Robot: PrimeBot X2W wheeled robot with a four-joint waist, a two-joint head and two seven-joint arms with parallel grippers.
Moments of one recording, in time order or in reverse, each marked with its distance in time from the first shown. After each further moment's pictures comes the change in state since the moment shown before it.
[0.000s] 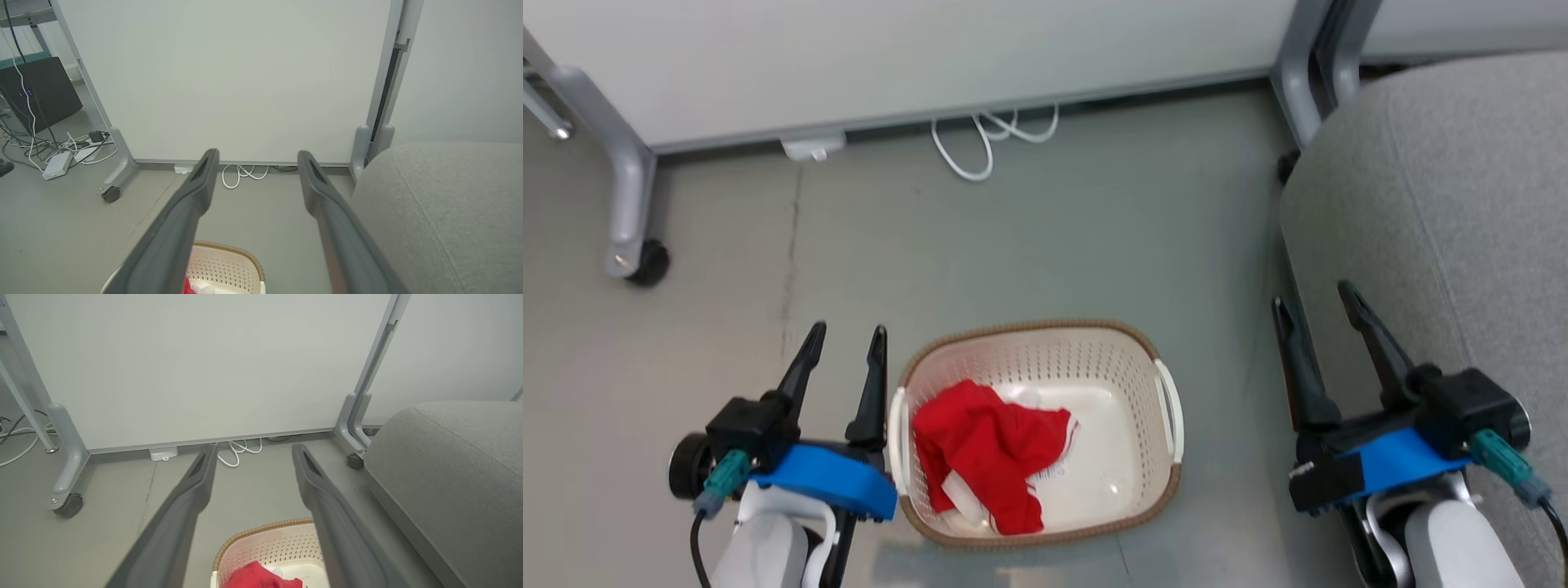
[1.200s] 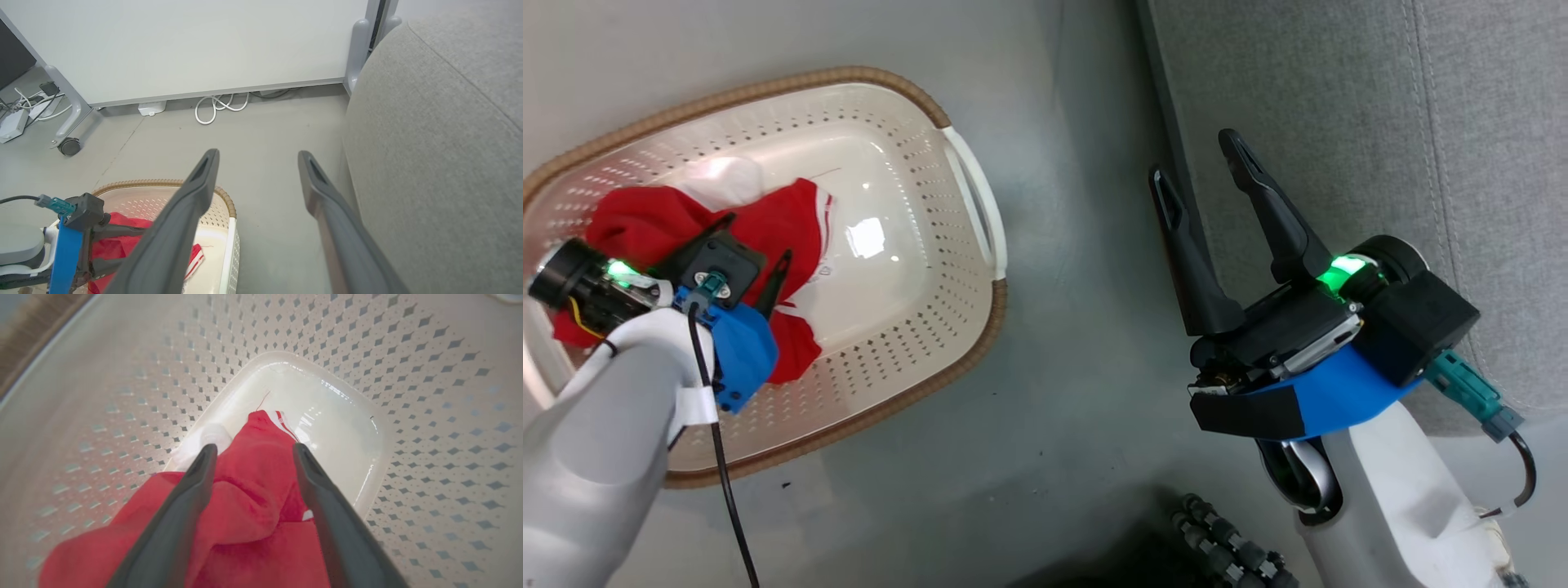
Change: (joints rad) left arm -0.579 0.357 -0.604 0.455 0.016 0.000 0.142; right arm -0.295 0.000 0.262 -0.021 0.151 0.000 -0.126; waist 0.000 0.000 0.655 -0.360
